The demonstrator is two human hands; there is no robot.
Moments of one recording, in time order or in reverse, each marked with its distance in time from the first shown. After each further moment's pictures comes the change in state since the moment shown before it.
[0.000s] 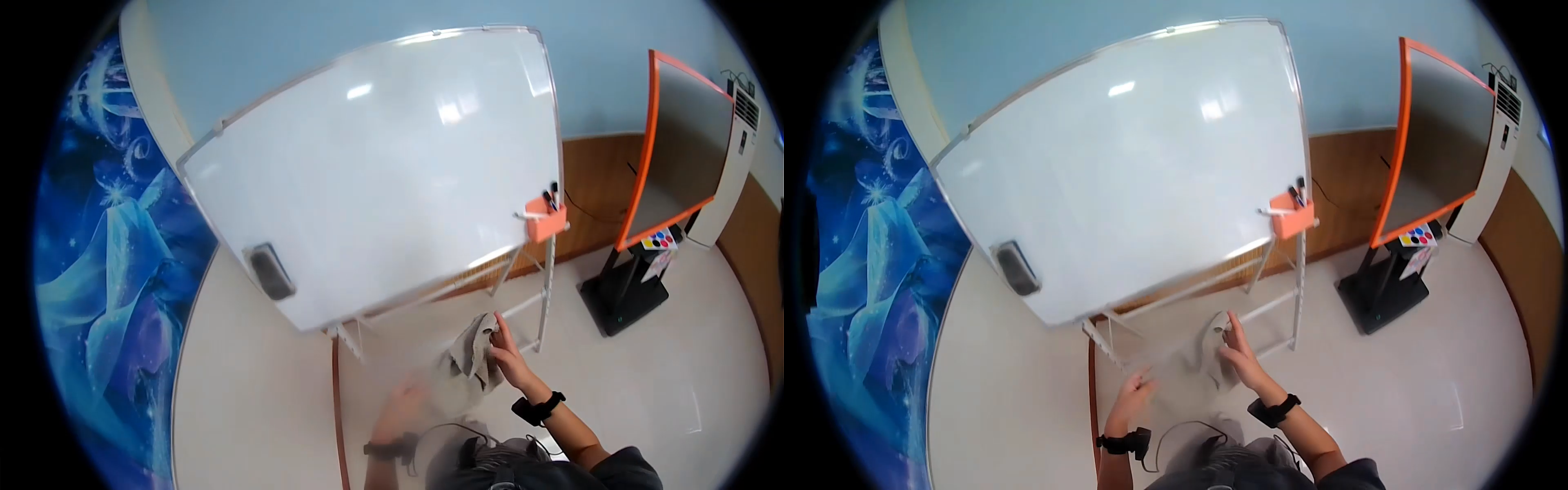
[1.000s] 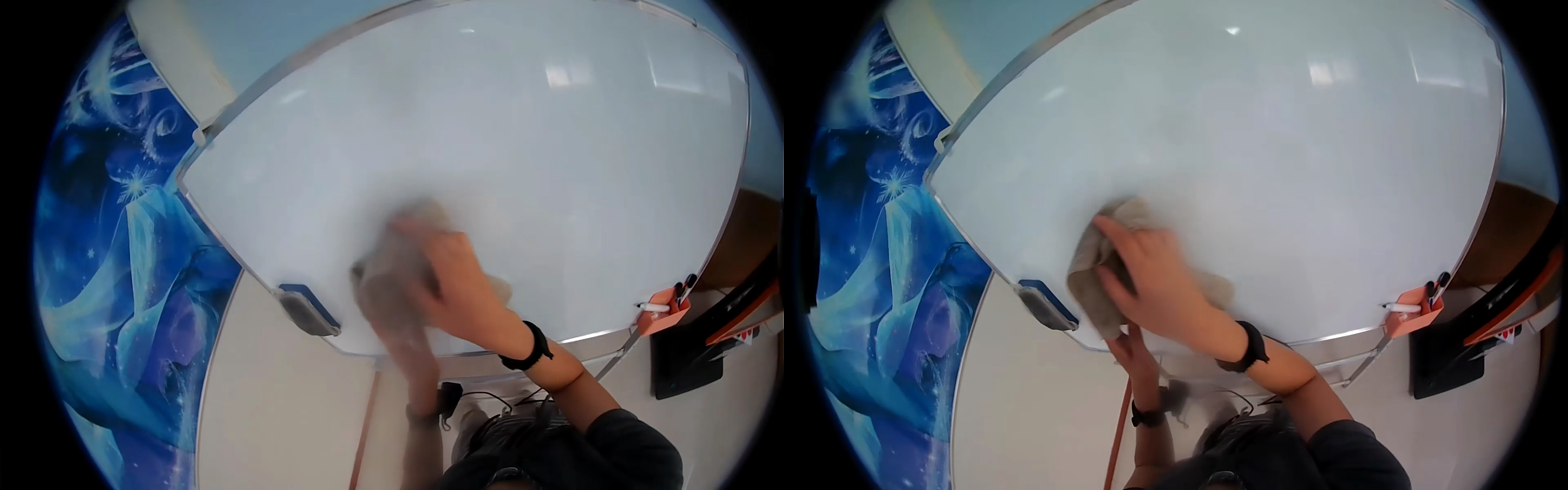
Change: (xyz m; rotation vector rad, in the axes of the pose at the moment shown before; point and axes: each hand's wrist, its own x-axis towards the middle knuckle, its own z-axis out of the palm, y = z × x) left_hand 0.207 0.169 -0.048 0.150 1.081 0.705; right_hand 0.345 -0.139 0.165 -0.677 -0.318 -0.748
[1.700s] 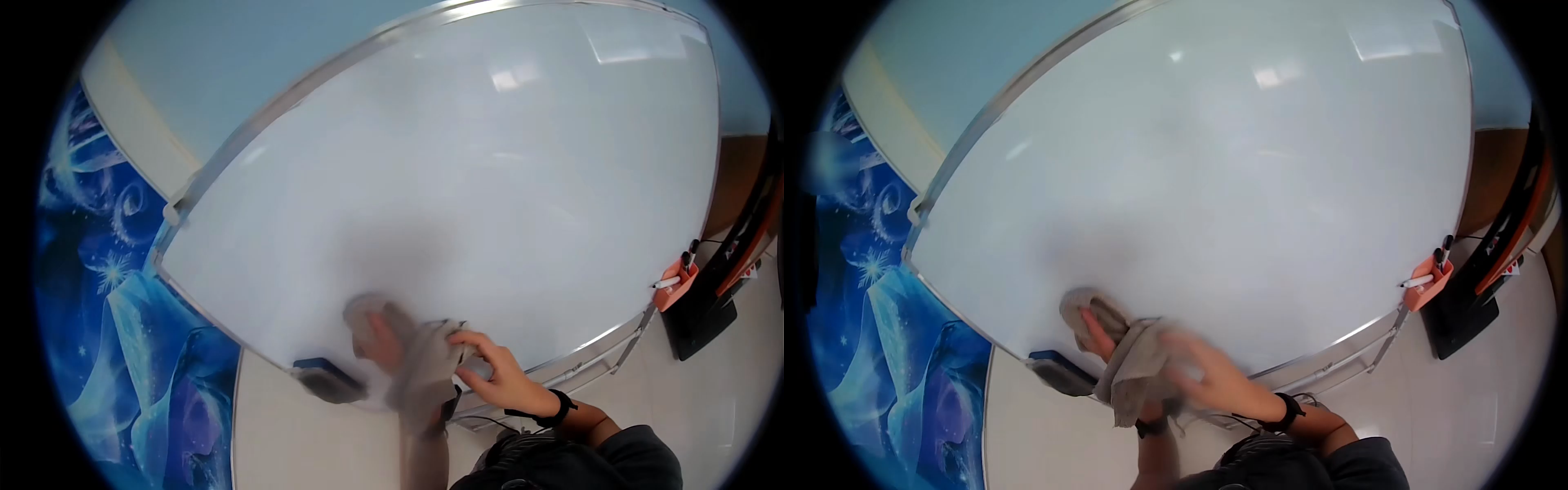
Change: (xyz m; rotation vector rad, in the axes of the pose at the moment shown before) left_hand 0.084 -0.016 -0.025 0.487 -0.189 0.529; right_hand -0.075 0.020 0.050 0.322 0.046 0.391
